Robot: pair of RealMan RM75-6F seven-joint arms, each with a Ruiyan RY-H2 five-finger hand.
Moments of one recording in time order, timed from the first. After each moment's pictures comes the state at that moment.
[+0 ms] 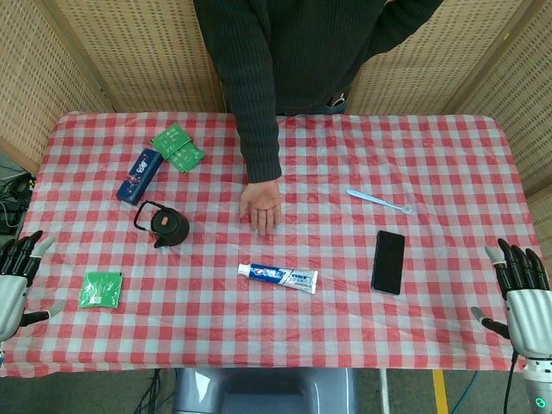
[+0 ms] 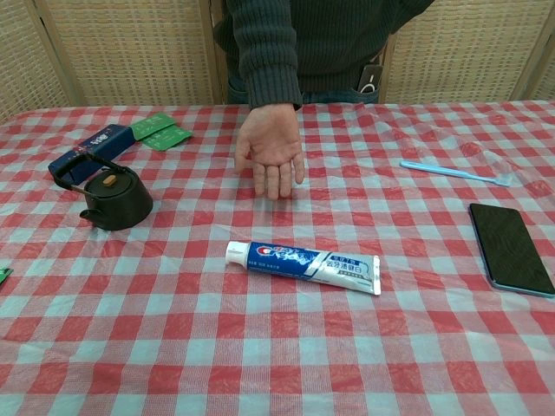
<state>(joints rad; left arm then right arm) -0.10 -1.07 -0.02 -1.66 1.54 1.49 0.05 0.03 -1.12 0.08 -1.58 -1.60 1.63 -0.04</state>
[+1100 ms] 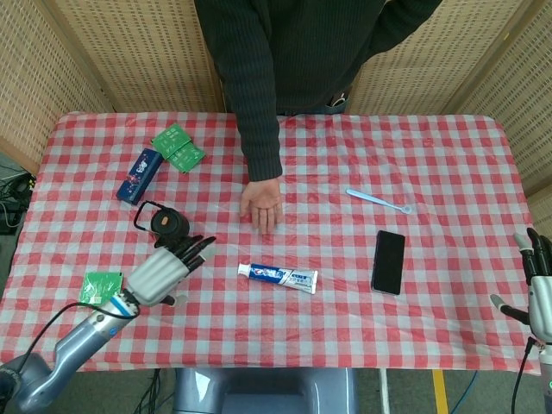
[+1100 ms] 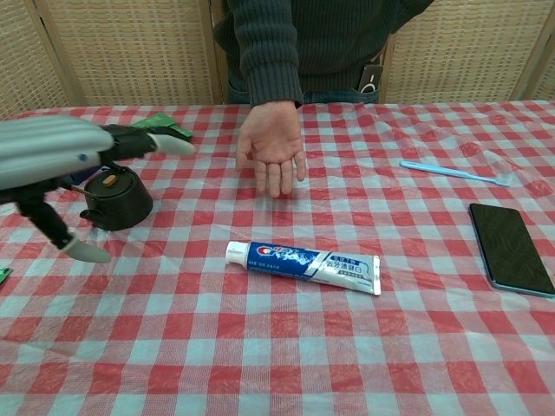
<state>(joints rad) -0.57 -1.29 -0.11 -1.69 1.67 0.92 0.22 0.06 -1.12 0.14 -1.53 -1.45 1.56 0.01</state>
